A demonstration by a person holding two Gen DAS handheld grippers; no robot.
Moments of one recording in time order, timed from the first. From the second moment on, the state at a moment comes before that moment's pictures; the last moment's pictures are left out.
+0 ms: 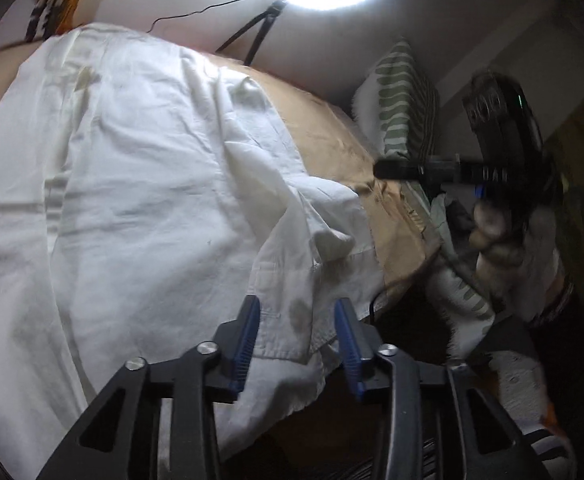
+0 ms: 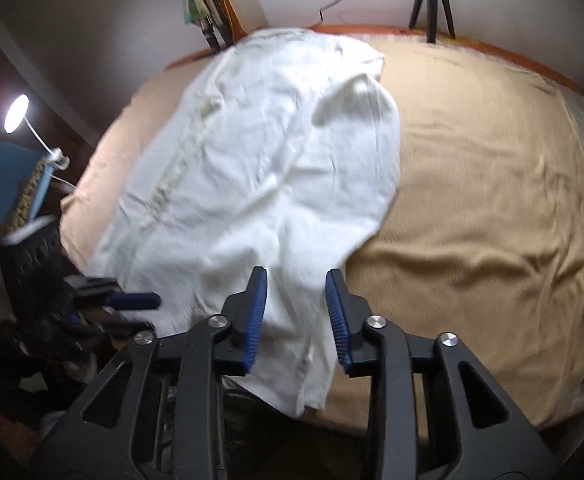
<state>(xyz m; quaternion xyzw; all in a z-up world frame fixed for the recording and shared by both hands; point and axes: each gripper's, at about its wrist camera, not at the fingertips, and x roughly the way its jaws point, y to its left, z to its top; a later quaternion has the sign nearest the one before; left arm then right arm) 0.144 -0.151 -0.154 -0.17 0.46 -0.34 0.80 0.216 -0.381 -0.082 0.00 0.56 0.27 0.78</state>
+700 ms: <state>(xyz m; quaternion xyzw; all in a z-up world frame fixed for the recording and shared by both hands) 0.179 -0.166 -0.181 -0.39 0.48 -0.41 0.66 0.176 -0.426 -0.118 0.17 0.55 0.30 0.76</state>
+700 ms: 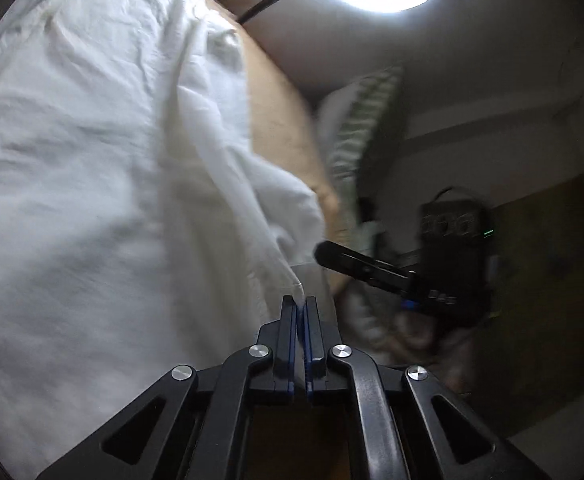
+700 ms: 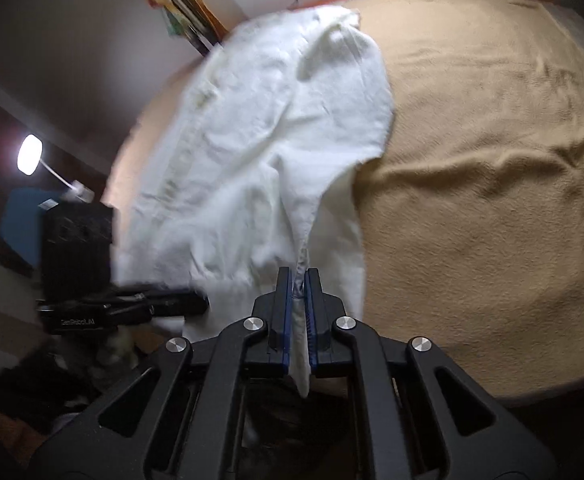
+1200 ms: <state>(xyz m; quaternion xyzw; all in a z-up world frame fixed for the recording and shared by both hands) 0.151 -0.151 -0.162 -0.19 0.47 -0.32 0.80 0.173 -0.412 -0.149 0.04 0.60 0.23 0.77</state>
